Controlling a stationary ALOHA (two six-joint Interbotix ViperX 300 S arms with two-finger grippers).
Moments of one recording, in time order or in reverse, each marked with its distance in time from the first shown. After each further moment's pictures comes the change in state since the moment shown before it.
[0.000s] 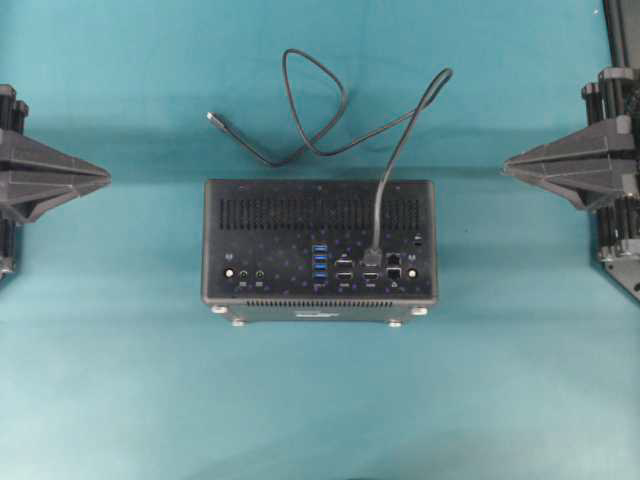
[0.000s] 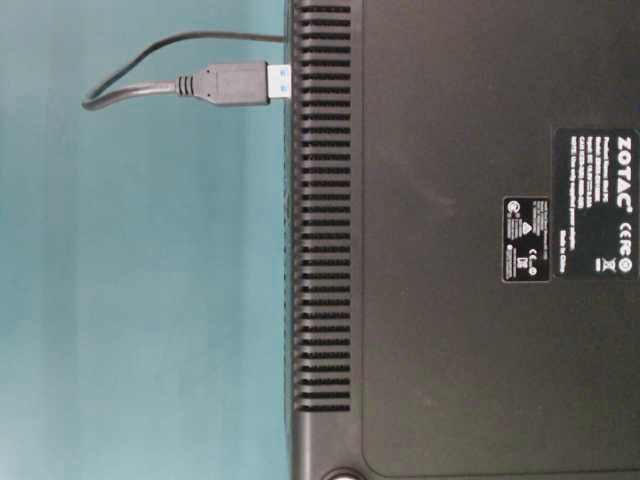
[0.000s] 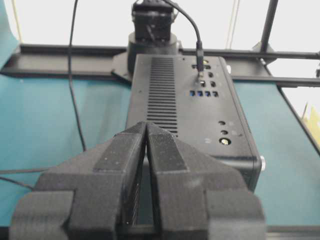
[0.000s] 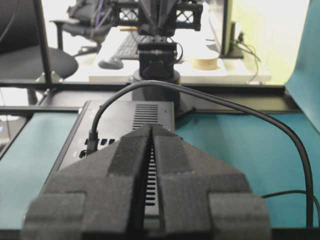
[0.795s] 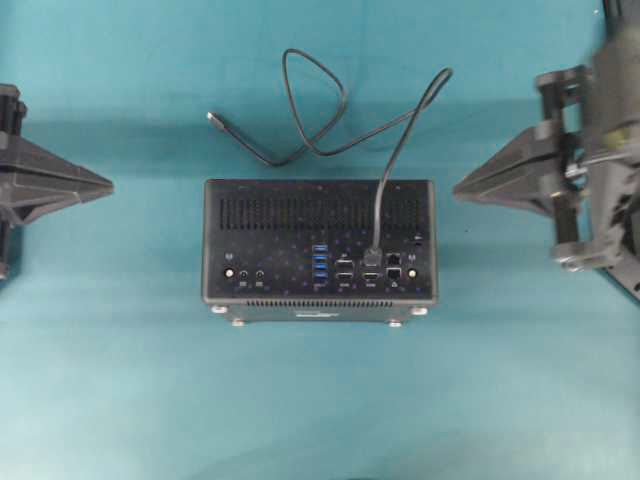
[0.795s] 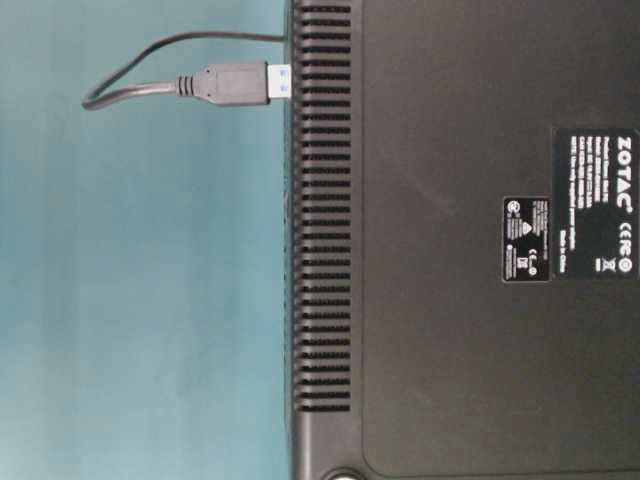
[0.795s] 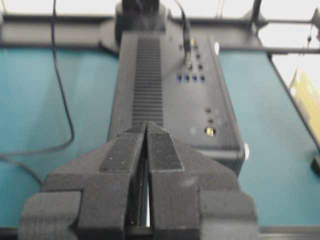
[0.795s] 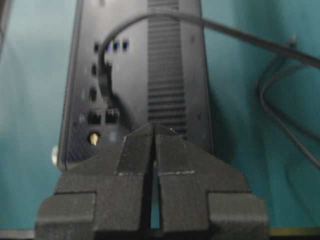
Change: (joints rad) left arm -0.029 0.006 -0.121 0.008 0.273 -0.020; right arm 0.041 0.307 -0.508 0.044 0.907 0.100
